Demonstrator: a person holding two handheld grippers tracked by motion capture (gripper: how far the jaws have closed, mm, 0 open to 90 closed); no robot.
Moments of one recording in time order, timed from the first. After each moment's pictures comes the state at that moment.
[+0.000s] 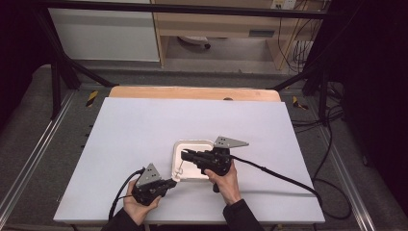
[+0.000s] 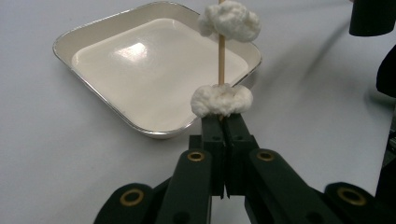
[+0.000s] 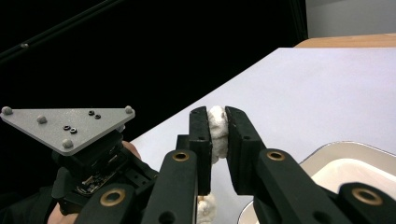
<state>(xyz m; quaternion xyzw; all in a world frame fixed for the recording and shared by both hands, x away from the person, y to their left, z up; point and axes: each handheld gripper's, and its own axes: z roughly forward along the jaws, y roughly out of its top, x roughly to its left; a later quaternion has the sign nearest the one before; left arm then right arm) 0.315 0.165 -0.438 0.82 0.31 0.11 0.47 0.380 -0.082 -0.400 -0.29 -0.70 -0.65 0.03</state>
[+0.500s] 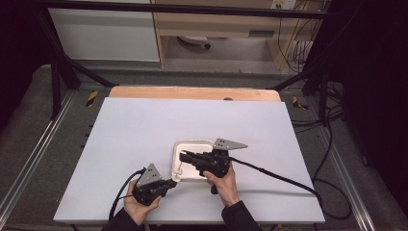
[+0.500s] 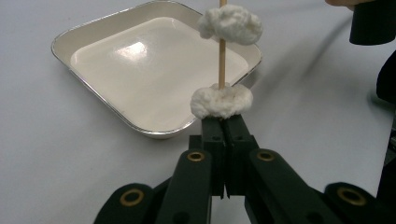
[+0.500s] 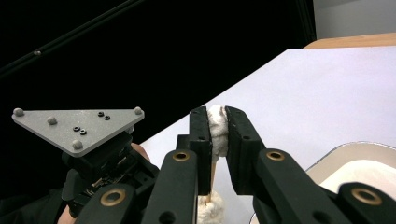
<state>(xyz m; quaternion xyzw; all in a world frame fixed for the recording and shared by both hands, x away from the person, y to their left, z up) 0.316 0.164 -0.438 0.82 0.31 0.11 0.46 0.377 -0.079 -0.405 -0.29 -0.69 -0.67 0.04</state>
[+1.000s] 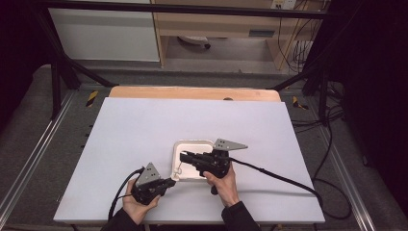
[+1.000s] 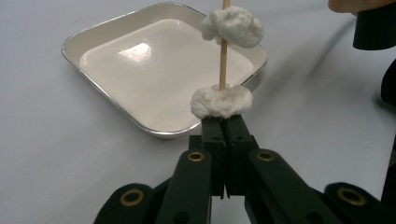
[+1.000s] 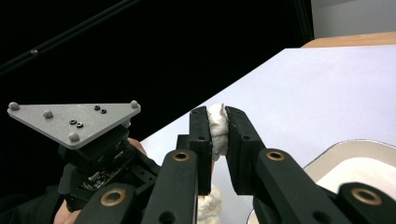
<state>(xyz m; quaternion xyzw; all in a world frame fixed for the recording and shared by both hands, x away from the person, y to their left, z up) 0.317 0.167 -0.436 0.82 0.31 0.12 0.46 0.377 -0.079 -0.407 -0.29 -0.68 -0.67 0.04</state>
